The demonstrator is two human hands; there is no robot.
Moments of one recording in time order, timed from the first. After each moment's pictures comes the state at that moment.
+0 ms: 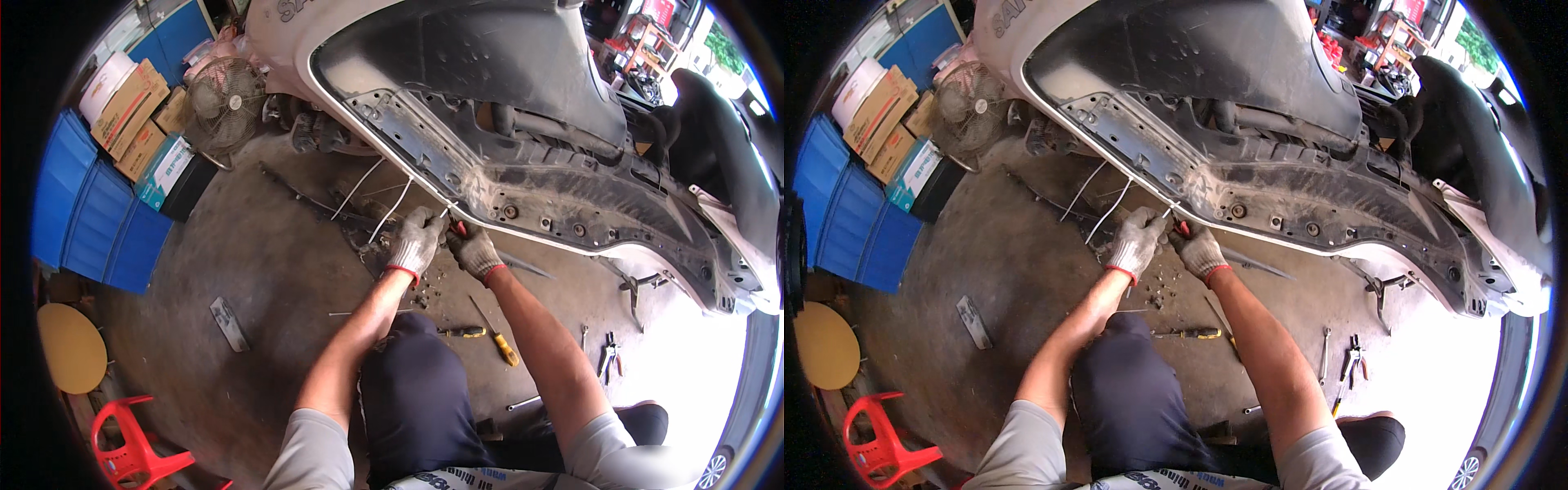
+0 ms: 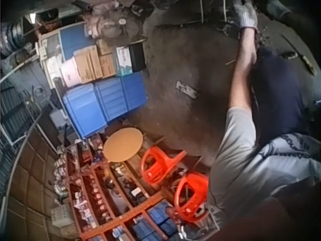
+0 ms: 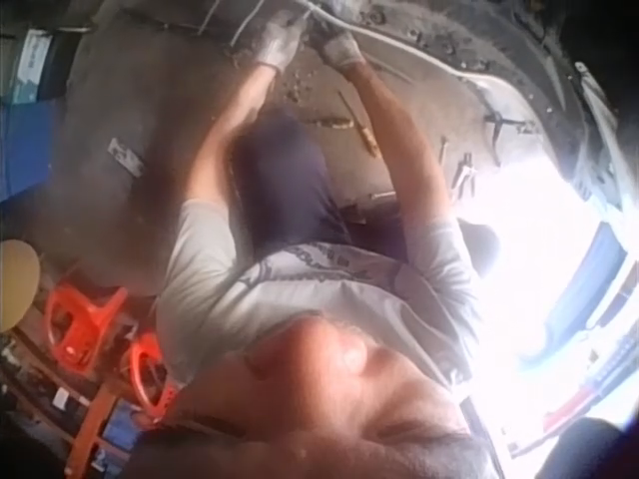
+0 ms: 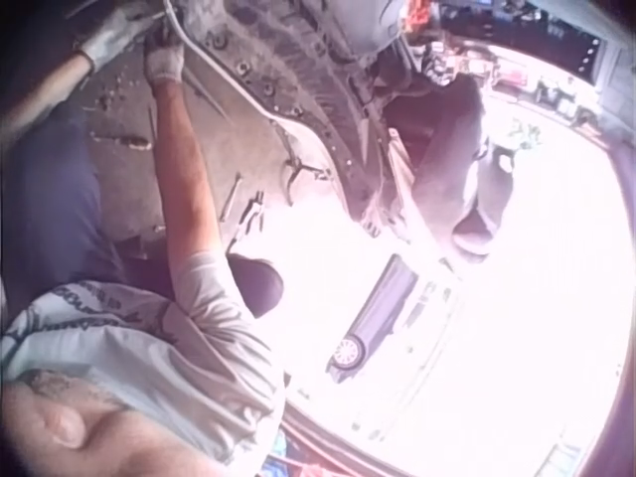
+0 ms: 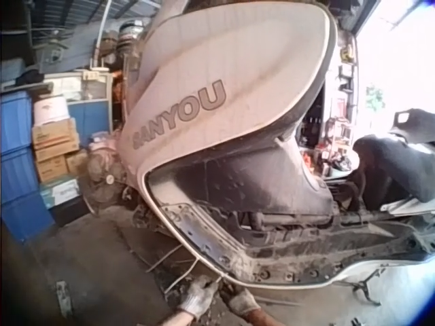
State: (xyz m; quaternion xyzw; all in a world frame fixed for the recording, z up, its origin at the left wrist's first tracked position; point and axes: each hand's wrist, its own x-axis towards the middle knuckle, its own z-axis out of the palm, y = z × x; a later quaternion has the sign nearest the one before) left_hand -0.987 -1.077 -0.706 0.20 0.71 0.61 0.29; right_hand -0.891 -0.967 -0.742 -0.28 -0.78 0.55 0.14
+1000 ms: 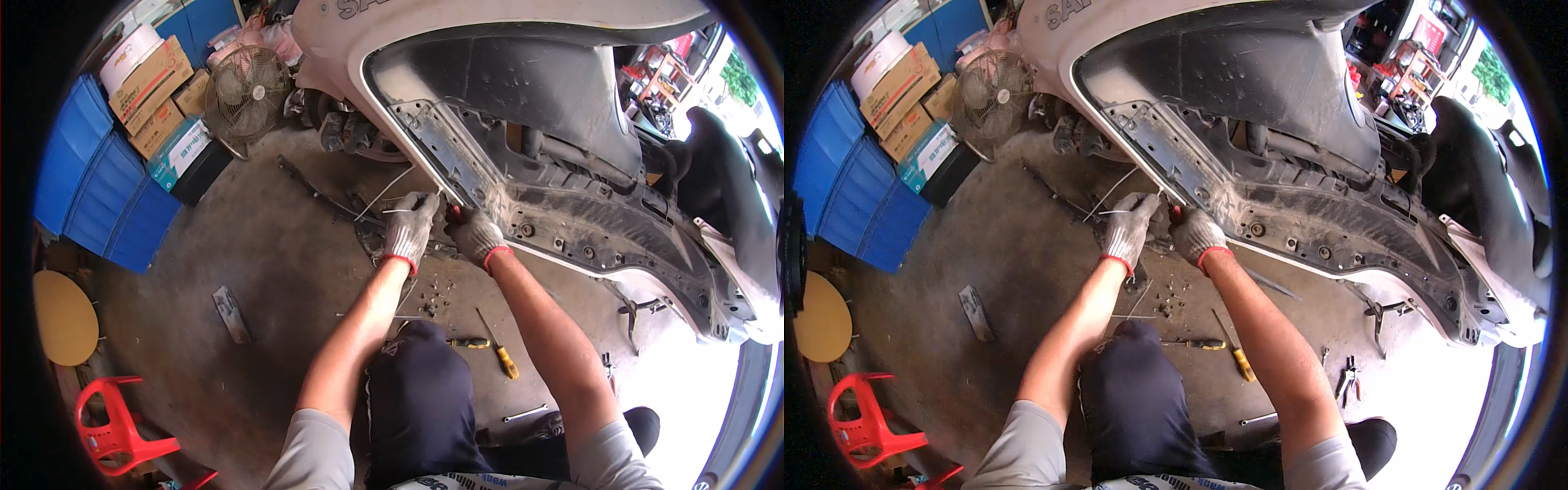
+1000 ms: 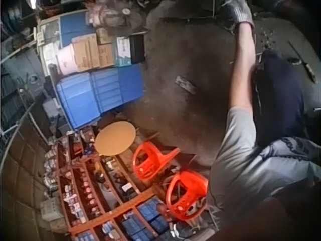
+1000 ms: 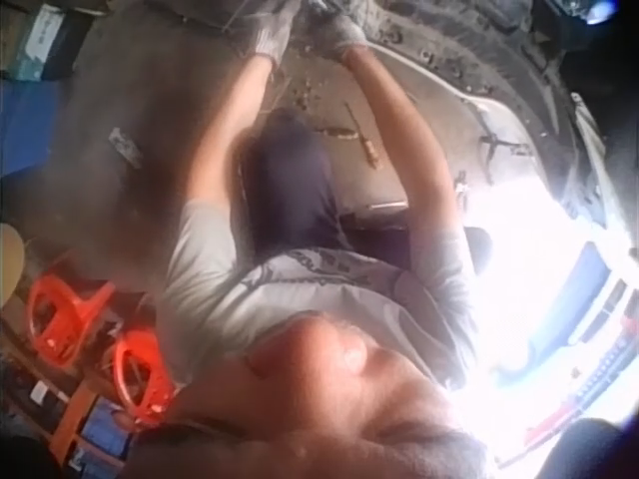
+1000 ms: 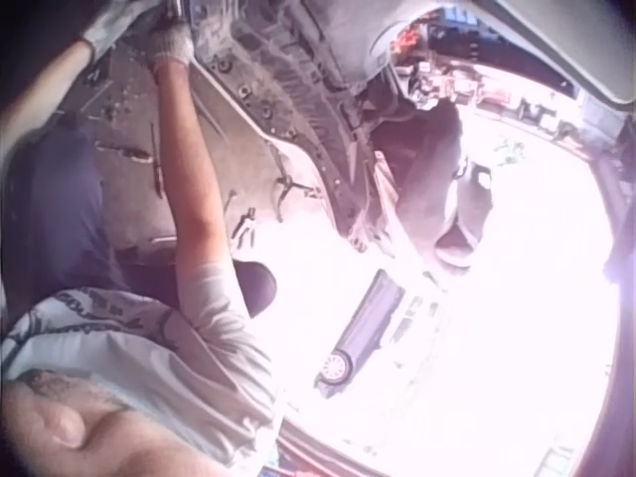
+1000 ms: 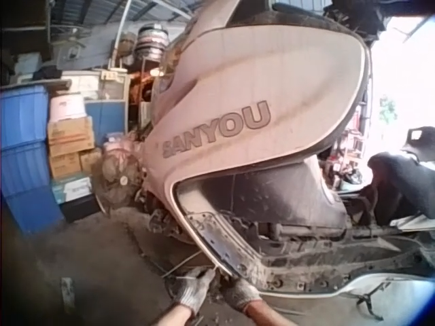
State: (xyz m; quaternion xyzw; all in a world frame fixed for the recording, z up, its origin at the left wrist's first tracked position) left_hand -1.025 -1.103 -0.658 0.12 0.70 0.66 0.25; right_hand -0.950 -0.977 -0.689 -0.26 -0.90 0.35 0.07
